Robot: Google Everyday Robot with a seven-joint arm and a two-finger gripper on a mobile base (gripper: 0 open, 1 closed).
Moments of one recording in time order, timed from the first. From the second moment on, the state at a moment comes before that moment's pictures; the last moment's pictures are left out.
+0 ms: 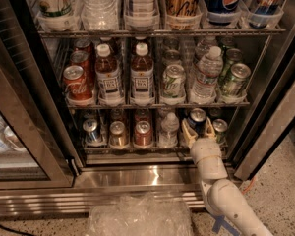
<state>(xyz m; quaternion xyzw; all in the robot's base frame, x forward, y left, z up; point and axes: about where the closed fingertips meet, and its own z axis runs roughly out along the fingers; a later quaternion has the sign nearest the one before) 0.631 -0.190 0.671 -0.05 0.64 0.02 0.76</state>
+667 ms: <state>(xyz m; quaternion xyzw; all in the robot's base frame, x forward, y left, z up) 0.578 -0.160 0.688 -0.11 0.63 0.15 0.75</state>
